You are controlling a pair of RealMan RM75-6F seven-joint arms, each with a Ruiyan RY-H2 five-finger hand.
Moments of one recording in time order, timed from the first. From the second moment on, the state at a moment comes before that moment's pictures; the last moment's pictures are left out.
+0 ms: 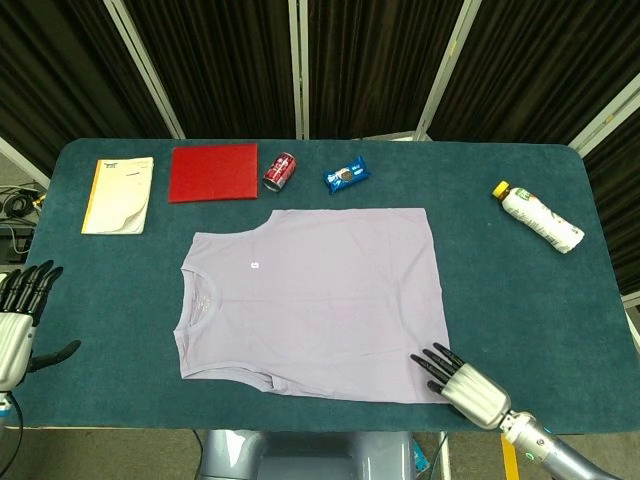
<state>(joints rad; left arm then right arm) -0.10 -1.08 -0.04 -1.70 1.55 1.52 0.03 0.32 -1.48 -0.24 -0.99 -2.03 1.39 0.02</state>
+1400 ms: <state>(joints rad) -0.32 -1.20 0.06 -1.58 1.84 1.26 -0.15 0.34 -1.49 -0.25 -1.02 -1.98 1.45 0.10</state>
